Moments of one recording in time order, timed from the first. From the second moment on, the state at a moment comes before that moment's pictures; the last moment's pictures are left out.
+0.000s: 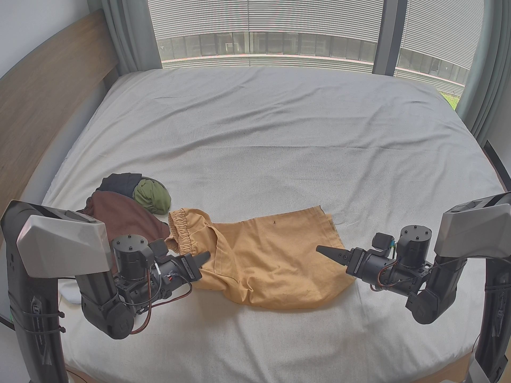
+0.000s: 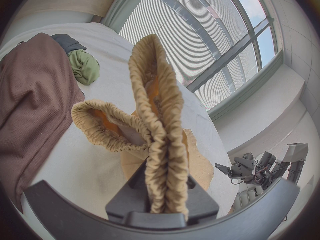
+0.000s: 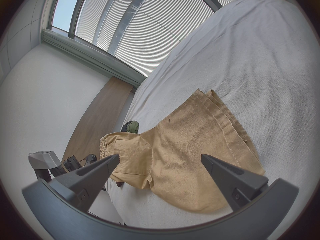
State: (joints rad) left arm -0.35 2.30 -0.48 -1.52 -0.22 -0.61; right arm 0.35 2.30 -0.49 -1.54 0.39 0.71
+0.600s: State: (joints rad) left arm -0.43 2.30 -0.63 -1.40 -0.21 -0.61; right arm 0.30 2.29 -0.50 -1.54 0.39 0.71
